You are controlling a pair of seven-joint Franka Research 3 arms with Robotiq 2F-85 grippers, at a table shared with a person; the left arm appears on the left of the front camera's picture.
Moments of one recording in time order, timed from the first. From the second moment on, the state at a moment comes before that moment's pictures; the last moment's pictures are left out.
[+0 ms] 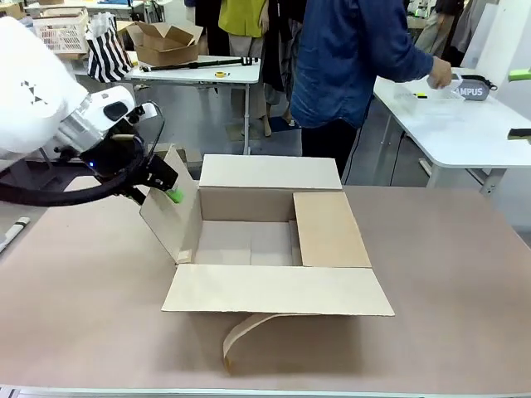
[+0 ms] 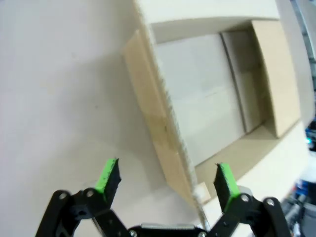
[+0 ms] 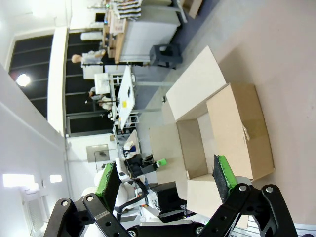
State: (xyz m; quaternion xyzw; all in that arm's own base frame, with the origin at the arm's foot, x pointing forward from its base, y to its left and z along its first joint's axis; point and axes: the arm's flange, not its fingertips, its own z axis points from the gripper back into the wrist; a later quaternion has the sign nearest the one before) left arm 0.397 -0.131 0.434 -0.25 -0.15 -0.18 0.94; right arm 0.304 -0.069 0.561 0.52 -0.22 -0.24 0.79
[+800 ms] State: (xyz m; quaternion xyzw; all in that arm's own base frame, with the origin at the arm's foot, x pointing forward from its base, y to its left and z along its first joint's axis) left arm 0.393 -0.073 0.393 -0.36 -0.13 -0.13 0.92; right arm 0.304 -0.069 0.561 0.52 -0.22 -0.24 0.79
